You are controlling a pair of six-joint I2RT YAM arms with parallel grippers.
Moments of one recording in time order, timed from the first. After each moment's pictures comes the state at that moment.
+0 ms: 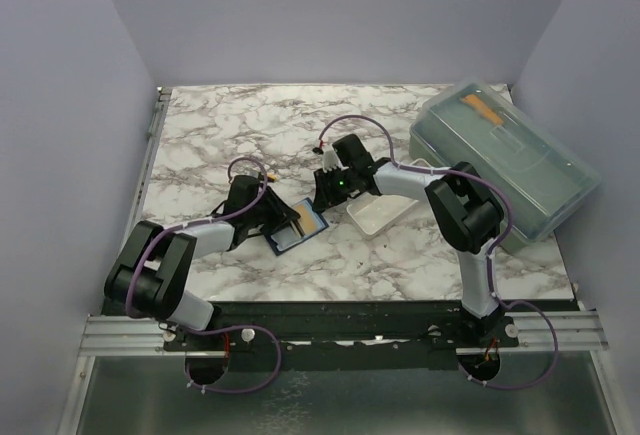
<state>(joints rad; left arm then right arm) -0.35 1.48 0.50 0.25 0.30 -0.99 0.66 2.08 1.34 -0.14 -0.49 0.22</state>
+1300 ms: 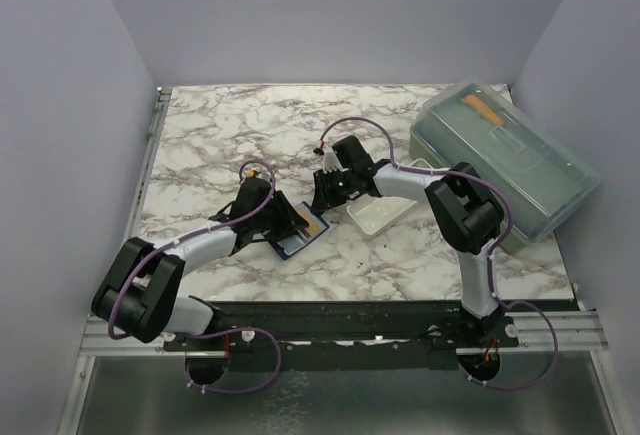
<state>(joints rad) -0.46 1.39 0.53 0.08 0.27 -0.97 0.66 2.08 1.33 -0.14 -0.48 0.29</state>
